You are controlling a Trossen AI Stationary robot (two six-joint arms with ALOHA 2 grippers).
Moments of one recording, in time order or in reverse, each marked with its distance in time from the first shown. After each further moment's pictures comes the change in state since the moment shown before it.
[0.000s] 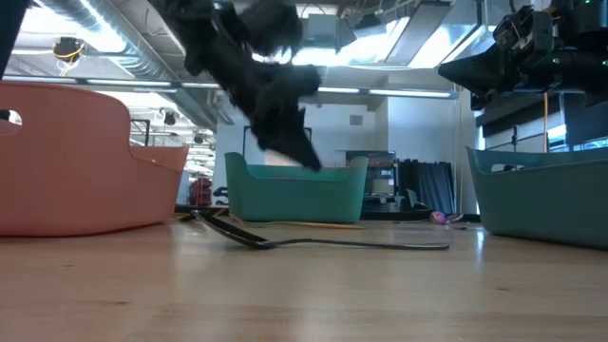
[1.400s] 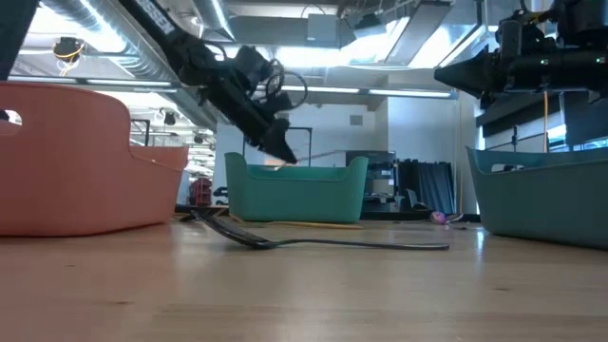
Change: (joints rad) left arm 0.497 0.027 0.003 0.166 0.050 0.348; right arm -0.001 0.000 0.000 0.046 0.272 -0.029
